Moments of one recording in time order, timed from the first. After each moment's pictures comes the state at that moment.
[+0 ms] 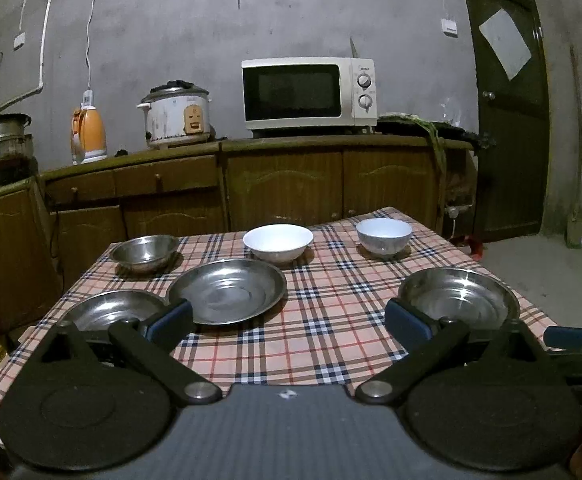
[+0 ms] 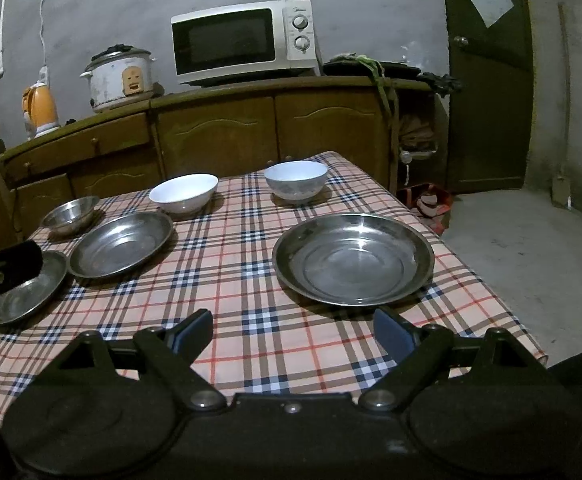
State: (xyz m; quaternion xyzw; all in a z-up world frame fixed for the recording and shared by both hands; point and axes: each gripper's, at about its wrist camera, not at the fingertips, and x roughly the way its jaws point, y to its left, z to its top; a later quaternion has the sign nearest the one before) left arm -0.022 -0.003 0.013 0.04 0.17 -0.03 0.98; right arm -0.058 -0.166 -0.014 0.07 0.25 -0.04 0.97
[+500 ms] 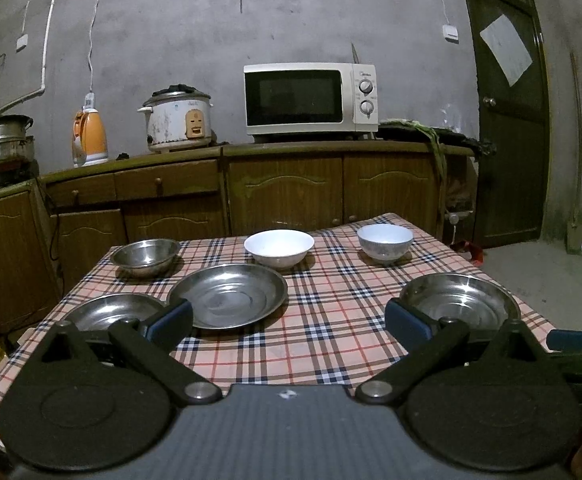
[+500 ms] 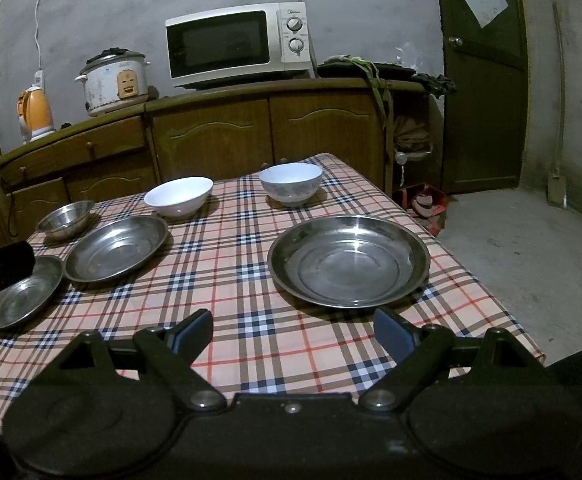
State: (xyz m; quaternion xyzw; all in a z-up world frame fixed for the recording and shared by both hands) left arm -0.020 -0.004 0.014 0.04 0.16 -0.03 0.99; right arm -0.058 -0.167 -0.015 0.07 0.24 -0.04 0.97
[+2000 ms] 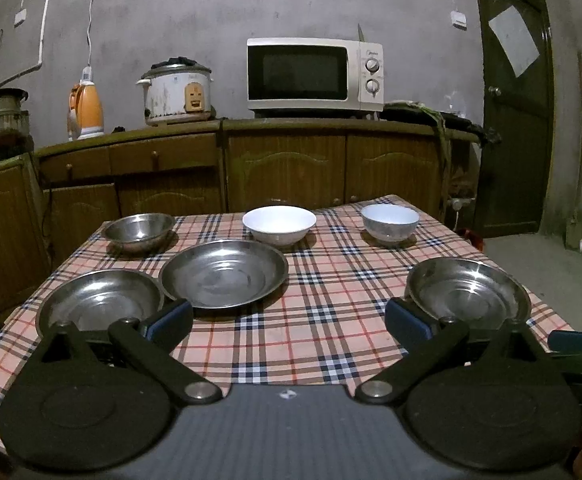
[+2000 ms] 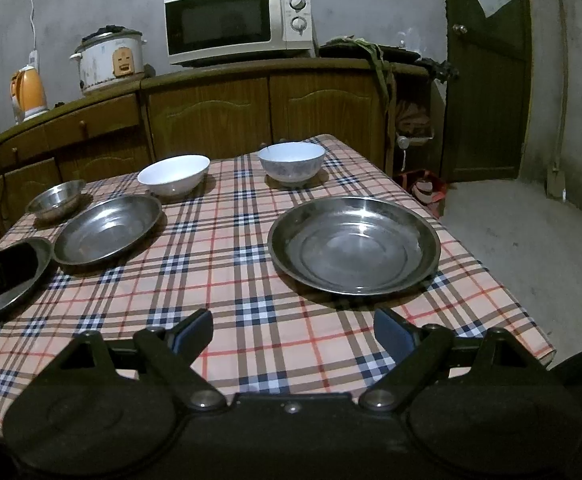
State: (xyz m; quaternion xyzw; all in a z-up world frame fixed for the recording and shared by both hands) left arm 0.000 0.007 -0.005 0.02 0.19 -0.04 0.98; right arm -0.036 -0.159 -0.029 0.06 0.27 -0.05 0.96
